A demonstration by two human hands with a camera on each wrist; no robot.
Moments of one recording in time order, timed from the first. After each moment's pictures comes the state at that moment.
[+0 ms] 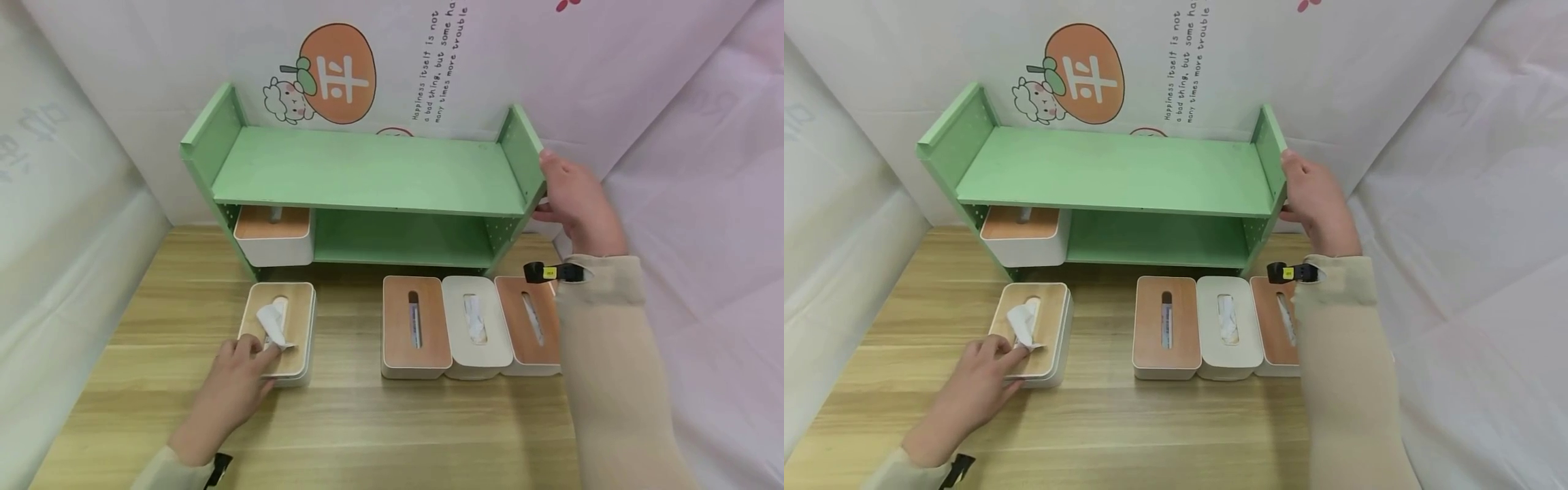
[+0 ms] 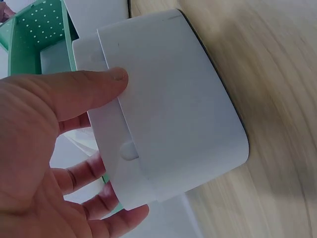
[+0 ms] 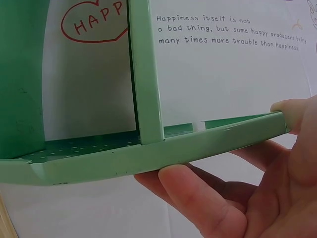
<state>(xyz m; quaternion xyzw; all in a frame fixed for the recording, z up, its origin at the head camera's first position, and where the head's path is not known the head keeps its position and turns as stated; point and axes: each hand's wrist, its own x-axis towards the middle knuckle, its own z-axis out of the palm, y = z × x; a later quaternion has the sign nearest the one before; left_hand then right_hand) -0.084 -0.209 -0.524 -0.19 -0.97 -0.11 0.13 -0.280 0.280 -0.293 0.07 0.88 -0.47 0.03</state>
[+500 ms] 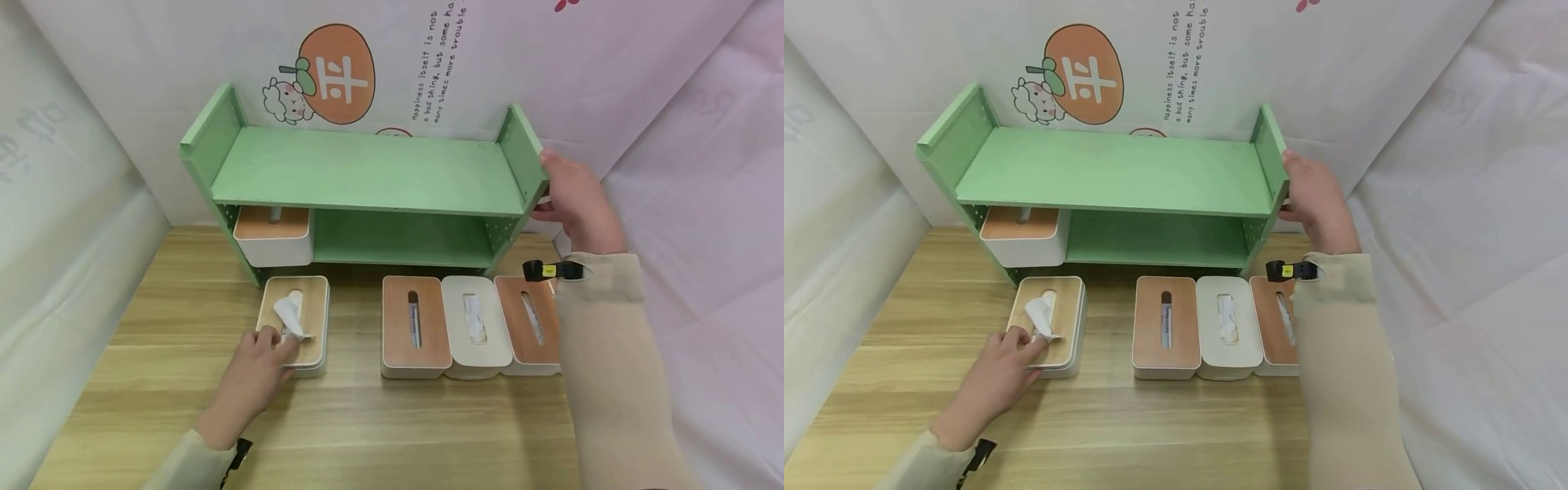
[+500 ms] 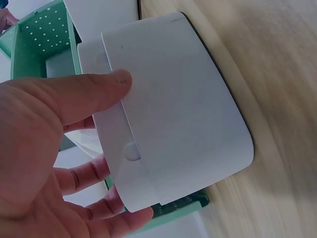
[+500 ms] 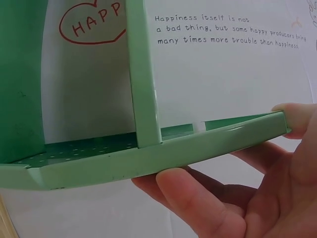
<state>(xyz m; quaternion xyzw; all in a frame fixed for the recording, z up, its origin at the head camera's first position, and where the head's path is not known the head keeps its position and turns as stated) -0.100 -0.186 -0.524 -0.20 -0.97 -0.09 0.13 -0.280 0.277 -0.290 0.08 0.85 -0.52 0.02</state>
